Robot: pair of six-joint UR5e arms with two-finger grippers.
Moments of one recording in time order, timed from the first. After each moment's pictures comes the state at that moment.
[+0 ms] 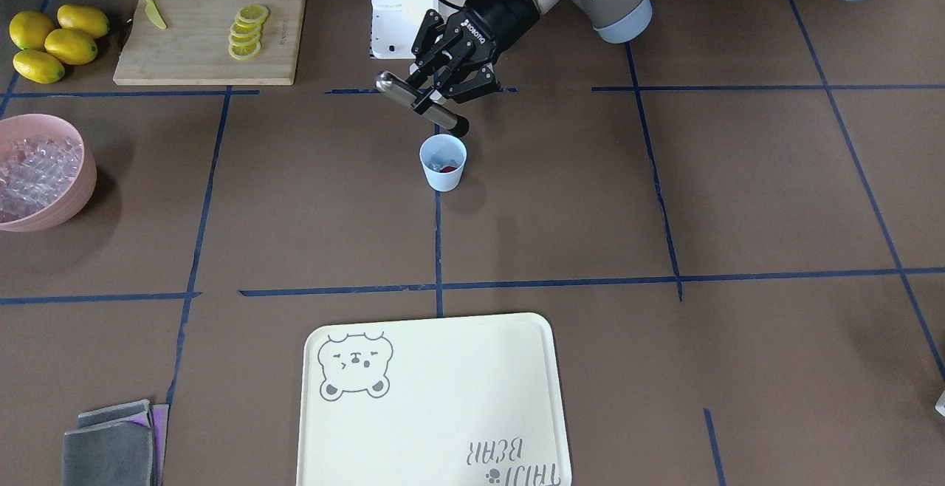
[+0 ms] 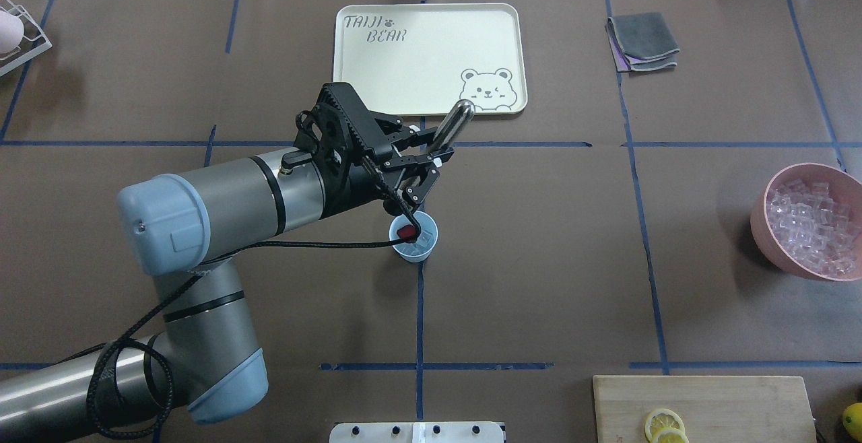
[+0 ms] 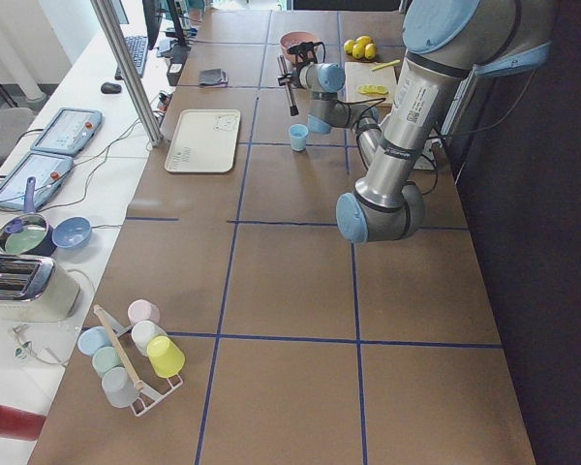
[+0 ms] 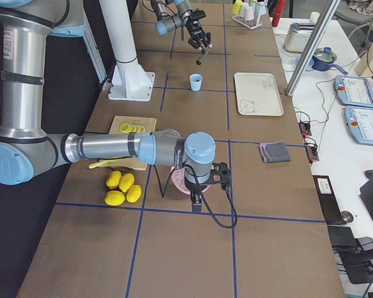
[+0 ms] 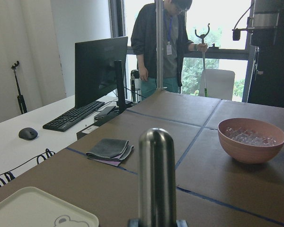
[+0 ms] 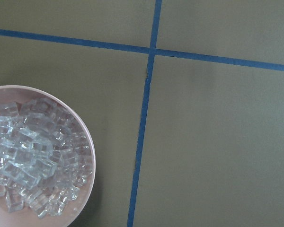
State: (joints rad) left arm -0.46 -2.13 -1.86 -2.42 -1.49 -0.37; right arm 1.61 -1.71 1.82 -1.74 2.32 -0.17
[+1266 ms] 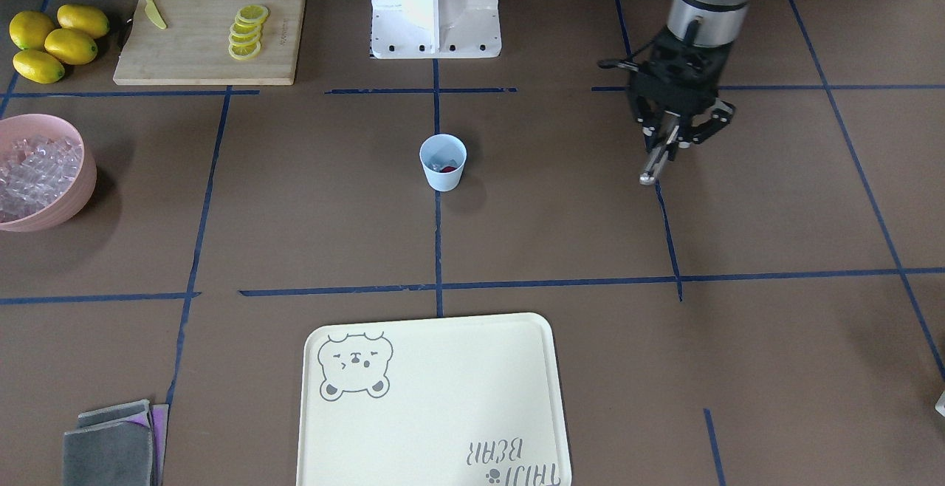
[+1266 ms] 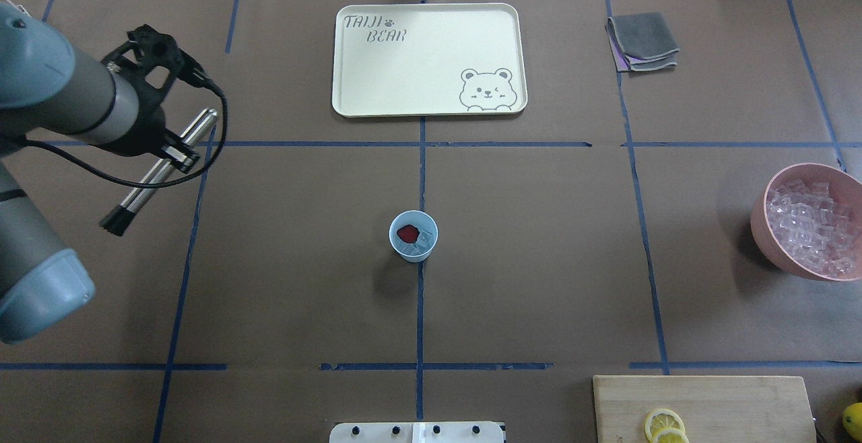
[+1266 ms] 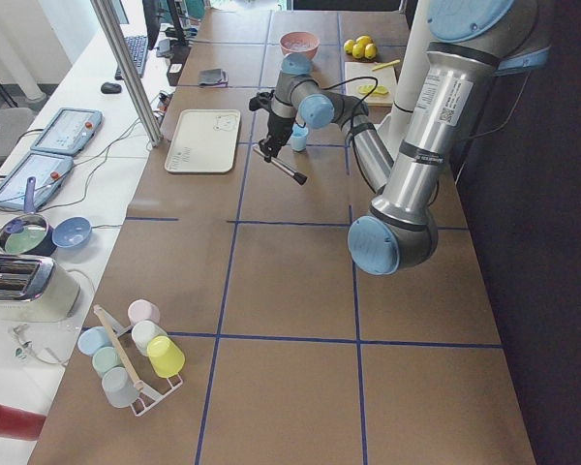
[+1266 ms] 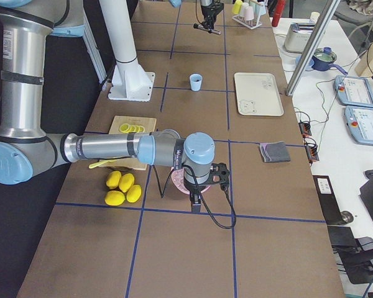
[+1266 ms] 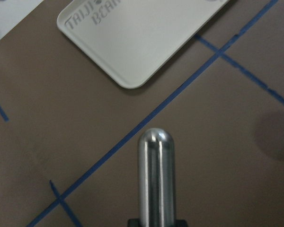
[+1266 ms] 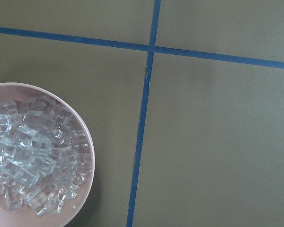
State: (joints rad) left arm -0.83 -1.87 -2.10 -1.40 -1.88 -0.37; right arm 1.61 -1.71 1.82 -1.74 2.32 -0.18
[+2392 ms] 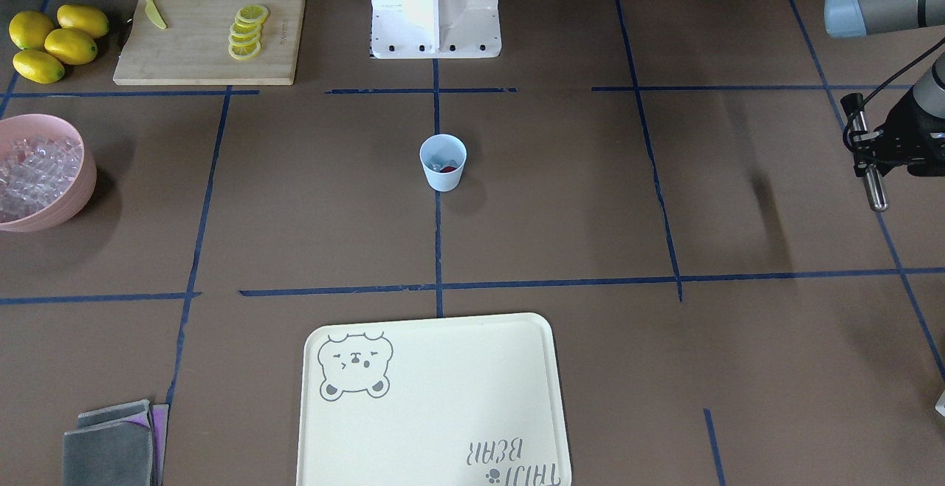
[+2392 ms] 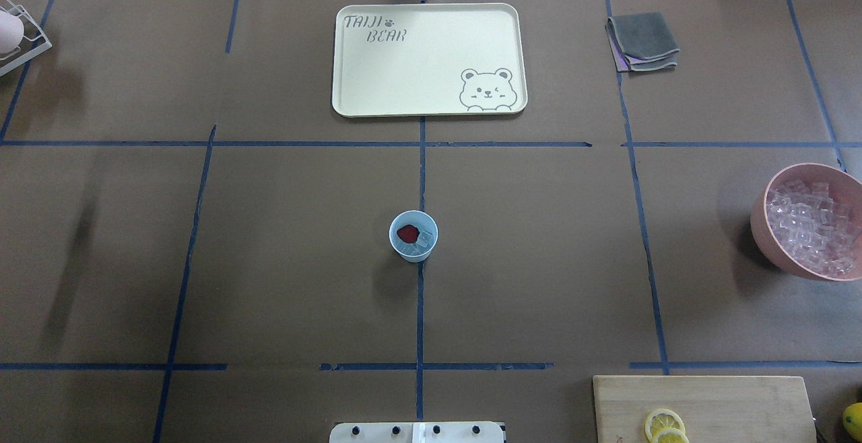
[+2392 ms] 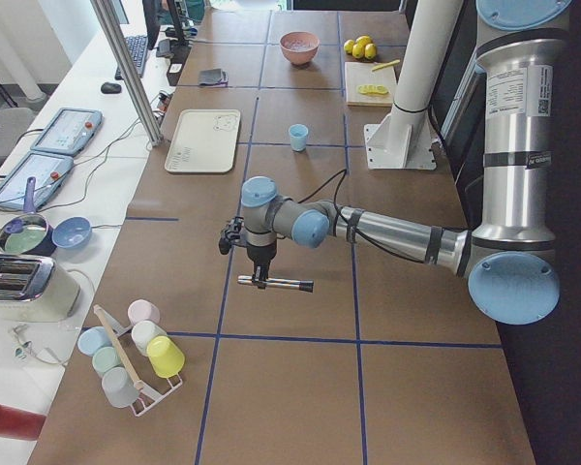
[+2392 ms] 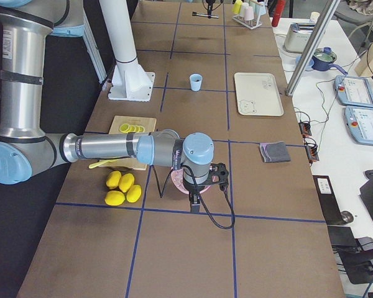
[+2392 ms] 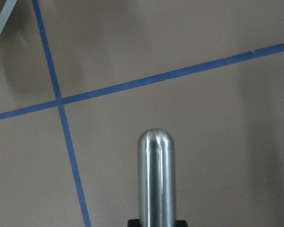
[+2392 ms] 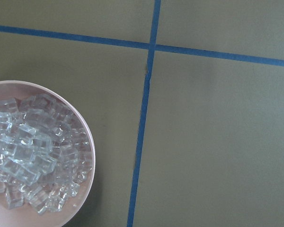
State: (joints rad) left arm -1.15 -1.49 -1.76 -1.81 -2.10 -0.44; right arm 1.61 -1.72 1.83 -1.74 2.32 -0.18
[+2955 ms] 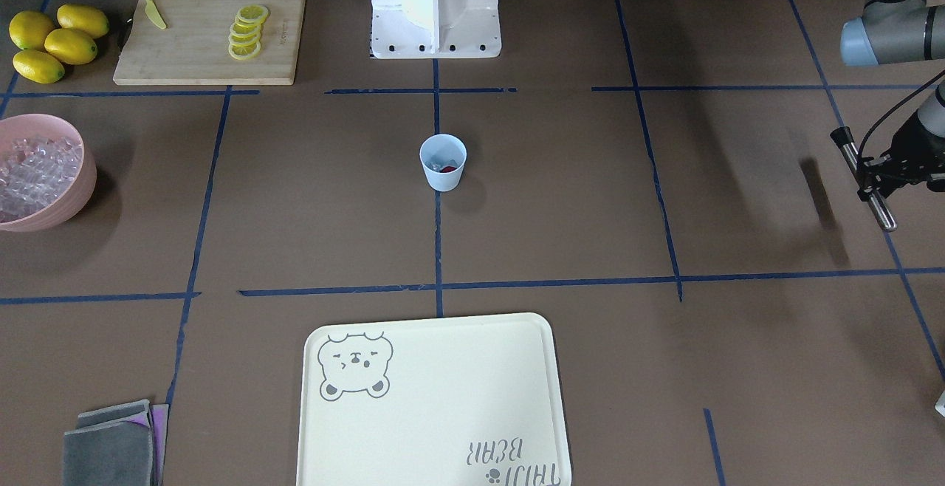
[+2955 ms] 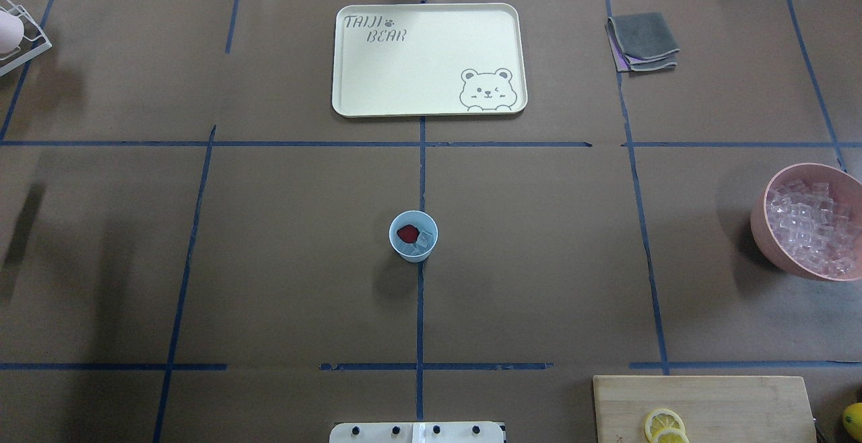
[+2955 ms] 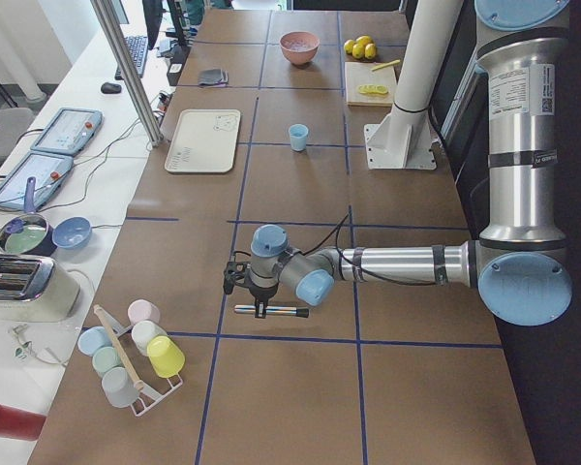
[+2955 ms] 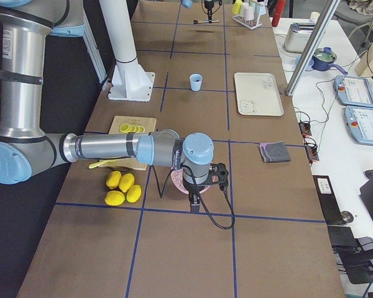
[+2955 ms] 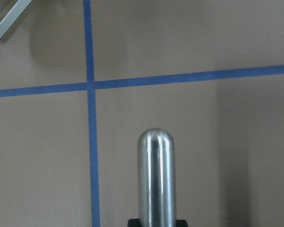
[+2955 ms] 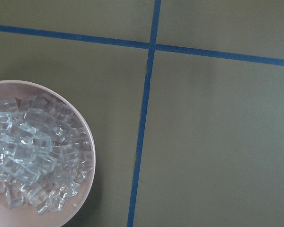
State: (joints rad) left arm -1.13 -1.47 -1.51 -2.23 -2.10 -0.65; right arm 1.61 -1.72 1.83 -1.74 2.32 -0.18
